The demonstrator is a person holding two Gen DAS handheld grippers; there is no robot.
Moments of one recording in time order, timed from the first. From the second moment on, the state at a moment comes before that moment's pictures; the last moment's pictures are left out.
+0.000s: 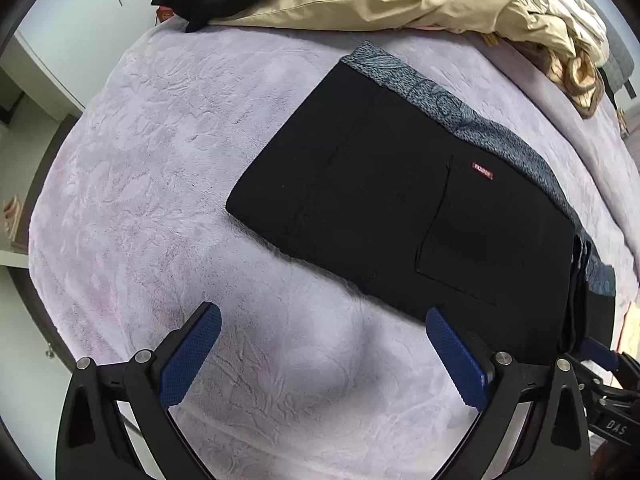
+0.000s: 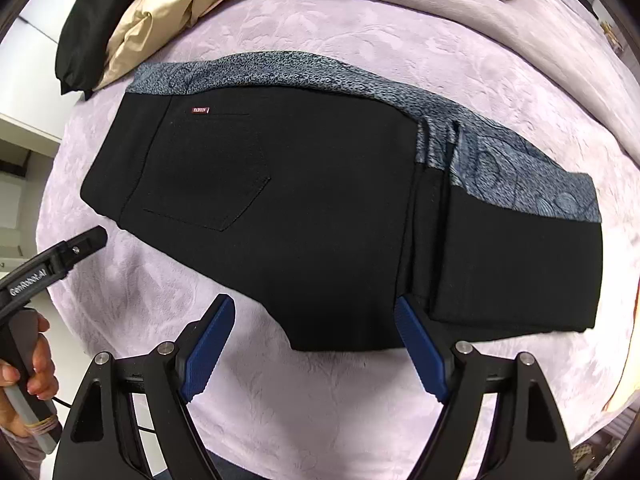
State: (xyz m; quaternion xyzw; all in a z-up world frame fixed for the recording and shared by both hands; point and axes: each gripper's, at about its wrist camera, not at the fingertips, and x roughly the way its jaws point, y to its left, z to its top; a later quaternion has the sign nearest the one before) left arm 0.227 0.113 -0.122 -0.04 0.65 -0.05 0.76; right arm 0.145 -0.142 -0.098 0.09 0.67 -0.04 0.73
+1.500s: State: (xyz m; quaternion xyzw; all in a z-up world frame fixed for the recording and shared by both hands) left arm 0.274 0.107 -0.169 -0.15 0.61 -0.07 0.77; right arm 0.167 -0.158 -0.102 0.17 0.62 0.03 0.76
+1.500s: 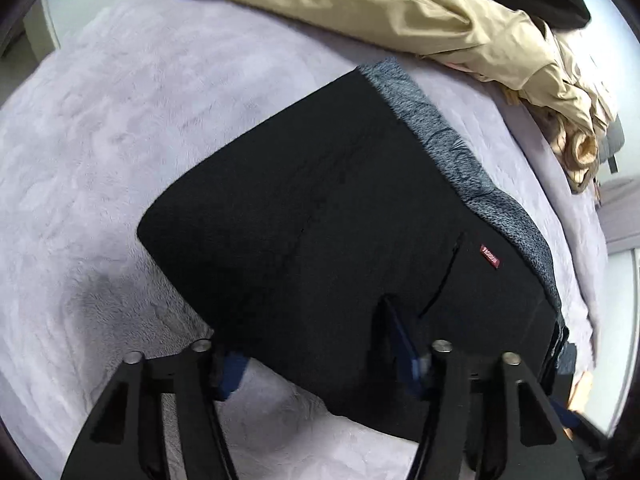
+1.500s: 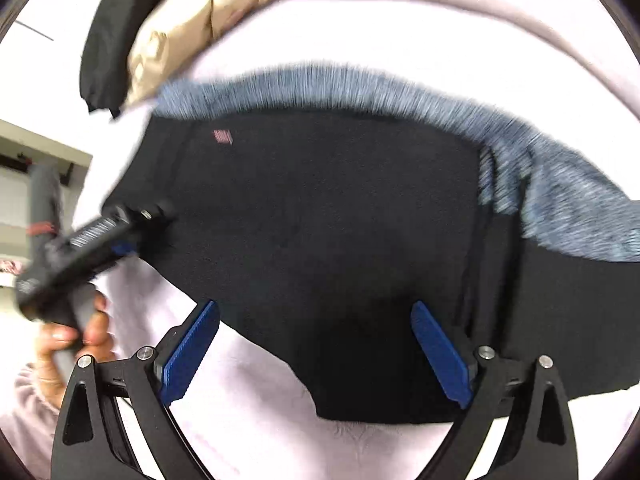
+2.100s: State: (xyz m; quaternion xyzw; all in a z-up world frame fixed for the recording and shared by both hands) left arm 0.266 0.088 -0.149 -0.06 0.58 -0.07 0.81; right arm 0.223 -0.140 -0.010 0.20 0.58 0.09 0.78
